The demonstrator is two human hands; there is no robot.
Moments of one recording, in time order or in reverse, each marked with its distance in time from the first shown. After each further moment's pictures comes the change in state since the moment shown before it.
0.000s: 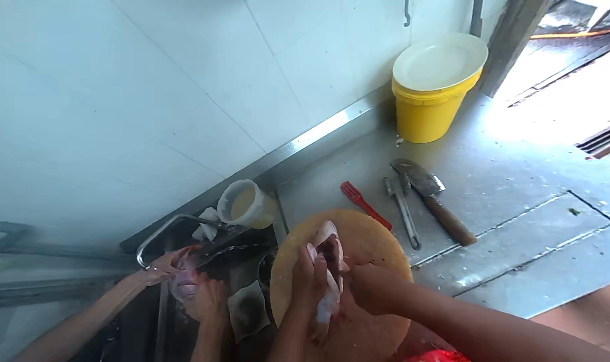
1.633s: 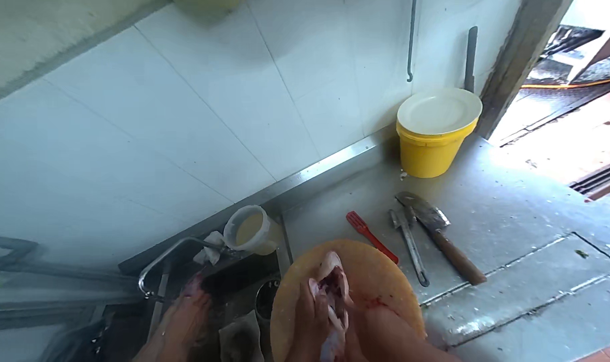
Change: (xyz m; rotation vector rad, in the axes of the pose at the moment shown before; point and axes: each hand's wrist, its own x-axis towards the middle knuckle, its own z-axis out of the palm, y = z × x) left_hand -0.011 0.014 -0.011 0.138 0.254 0.233; right_hand -0.022 -0.018 0.012 0.088 0.138 0.074
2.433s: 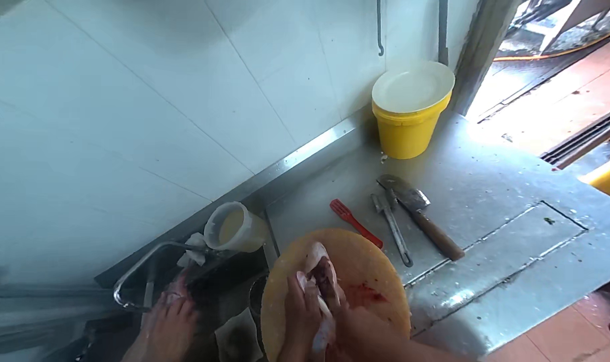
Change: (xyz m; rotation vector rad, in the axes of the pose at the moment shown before) left_hand -0.010 -0.021 0.022 -0.212 -0.141 -0.201; right_hand 0.029 0.022 0.046 0.156 0.063 -0.040
